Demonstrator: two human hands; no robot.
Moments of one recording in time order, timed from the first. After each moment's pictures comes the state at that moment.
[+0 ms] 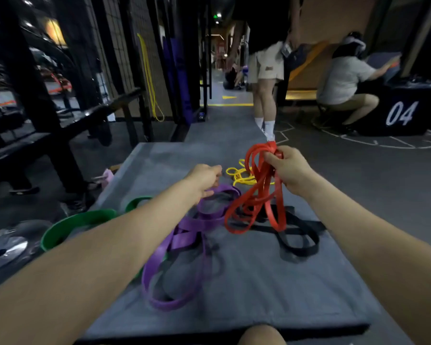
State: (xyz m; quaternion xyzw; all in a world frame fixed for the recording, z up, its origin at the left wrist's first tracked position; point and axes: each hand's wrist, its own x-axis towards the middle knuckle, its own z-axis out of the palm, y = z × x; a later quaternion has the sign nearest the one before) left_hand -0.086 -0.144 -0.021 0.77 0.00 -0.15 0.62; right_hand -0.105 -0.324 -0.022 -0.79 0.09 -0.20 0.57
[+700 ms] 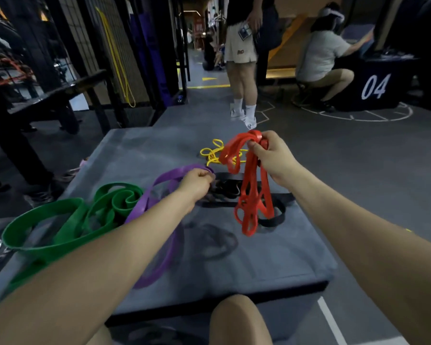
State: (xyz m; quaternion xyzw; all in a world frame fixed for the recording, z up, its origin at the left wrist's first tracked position) left_hand -0.108 -0.194 -0.088 0.80 -0.06 -0.11 0.59; right_hand -0.144 -0.360 -0.048 -0.78 0.06 -0.23 0.57
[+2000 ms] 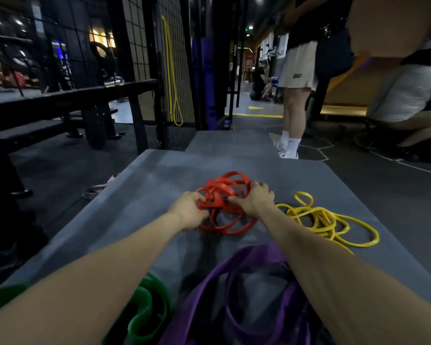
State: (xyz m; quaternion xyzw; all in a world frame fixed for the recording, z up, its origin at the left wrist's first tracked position) left_hand 0.204 -0.086 -0.173 0.94 -0.06 -0.01 0.33; right_hand 0.233 -0.258 -0.181 -0.95 0.13 -0.04 0.29
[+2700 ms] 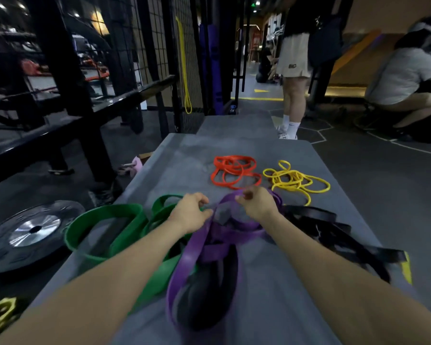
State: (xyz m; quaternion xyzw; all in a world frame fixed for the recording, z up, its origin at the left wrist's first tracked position) left_hand -0.024 -0.034 -0.131 0.93 -0.05 -0.02 0.36; right_hand -0.027 -0.207 -0.121 -0.93 0.08 -0.04 0.36
